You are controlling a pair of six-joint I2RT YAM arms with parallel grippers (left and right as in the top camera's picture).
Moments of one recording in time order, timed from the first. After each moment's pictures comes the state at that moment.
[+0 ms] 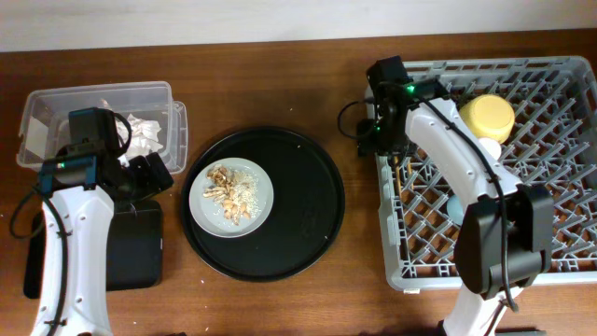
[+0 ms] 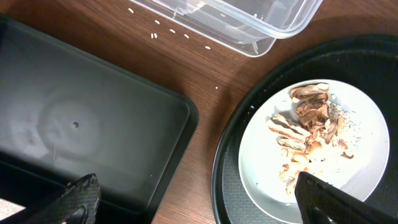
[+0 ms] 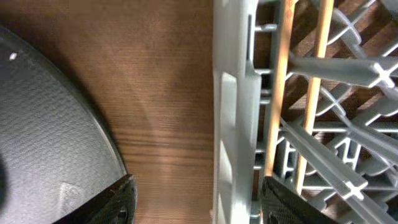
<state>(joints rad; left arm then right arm) 0.18 1.44 1.28 -1.10 -0.06 -0.31 0.25 1.94 1.60 -1.05 0.00 0.27</state>
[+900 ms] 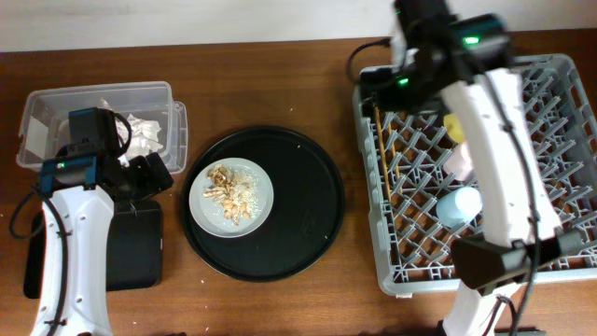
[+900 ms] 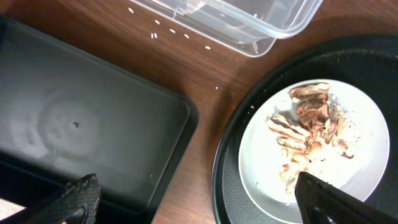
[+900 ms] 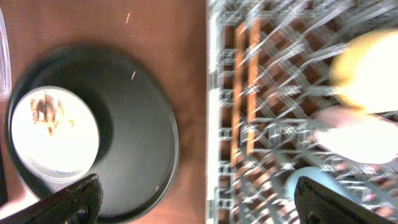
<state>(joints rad) 0.18 1.44 1.28 -1.10 -0.06 -0.31 0.23 1.96 2.42 -1.66 -0.03 0.24</state>
